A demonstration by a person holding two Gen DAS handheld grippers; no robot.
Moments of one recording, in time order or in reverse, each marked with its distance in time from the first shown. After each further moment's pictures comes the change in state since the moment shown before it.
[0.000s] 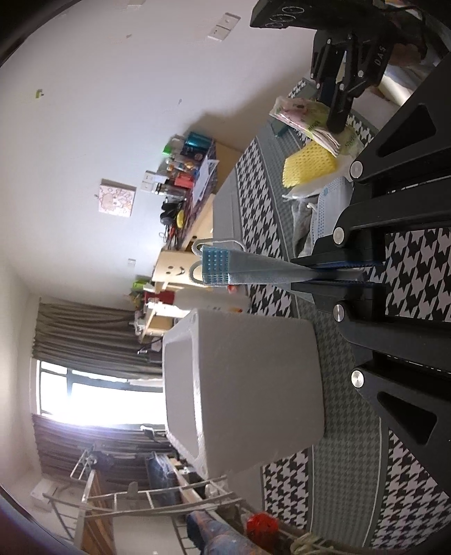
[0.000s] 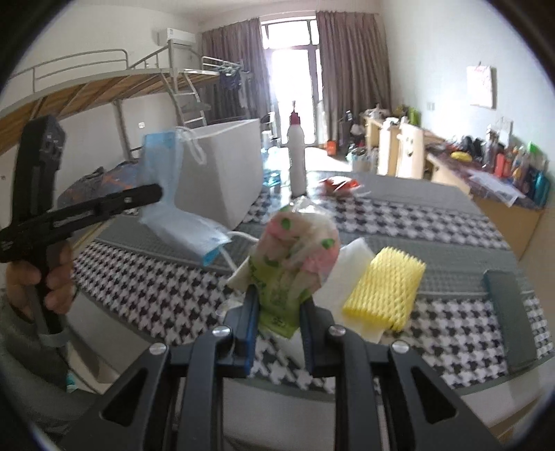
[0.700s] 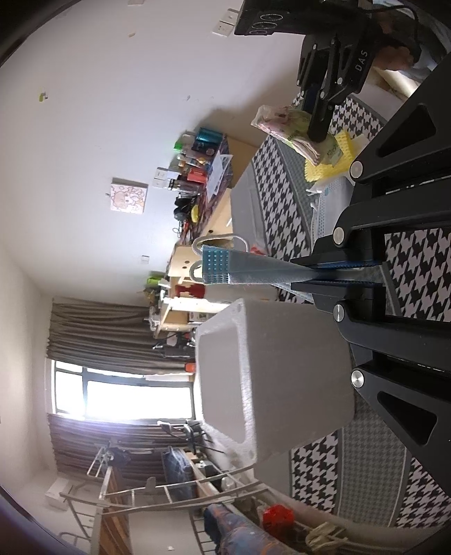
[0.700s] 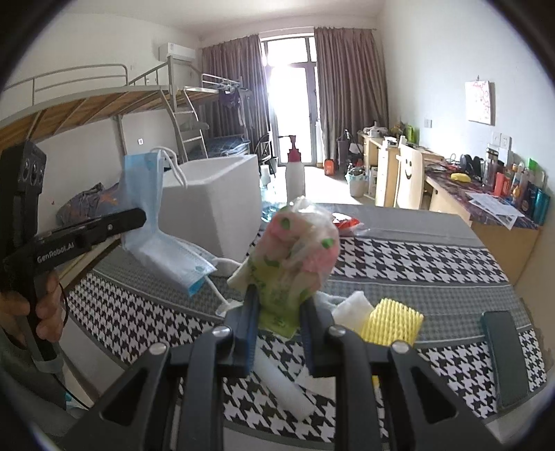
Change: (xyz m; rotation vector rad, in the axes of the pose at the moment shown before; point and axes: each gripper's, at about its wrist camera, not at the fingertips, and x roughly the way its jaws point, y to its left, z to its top) left arm -0.010 0.000 0.027 0.035 -0.056 0.030; right arm 0.005 0.000 0.042 0.008 -0.078 0.022
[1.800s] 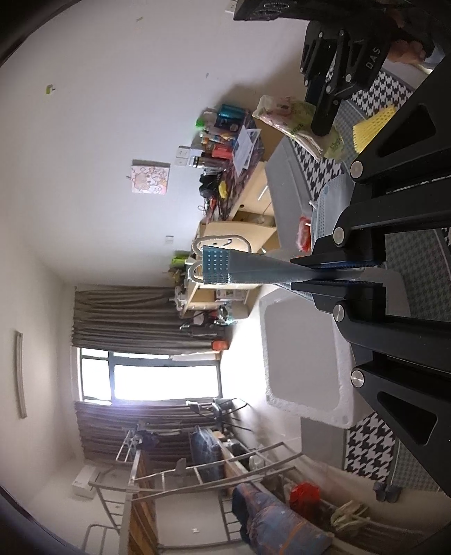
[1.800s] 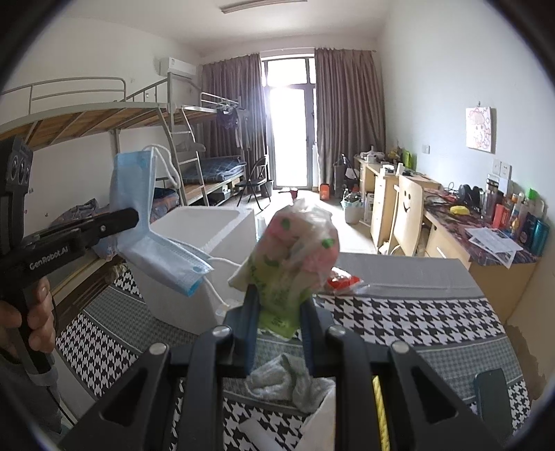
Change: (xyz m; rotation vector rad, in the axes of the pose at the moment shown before) left arm 0.009 0.017 0.063 0.035 -0.093 0.111; right arm 0.019 0.006 0.067 -0.043 -0.090 -0.046
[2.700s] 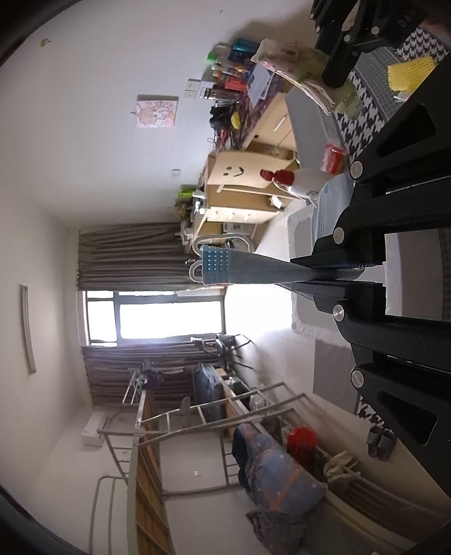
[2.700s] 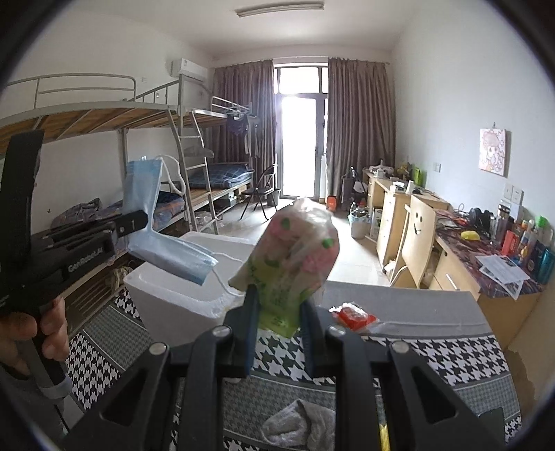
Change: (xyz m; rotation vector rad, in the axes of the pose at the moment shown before) left arm 0.025 0.037 0.027 -0.033 -0.019 0.290; right arm 0.030 0.026 0.043 -0.054 -0.029 0.019
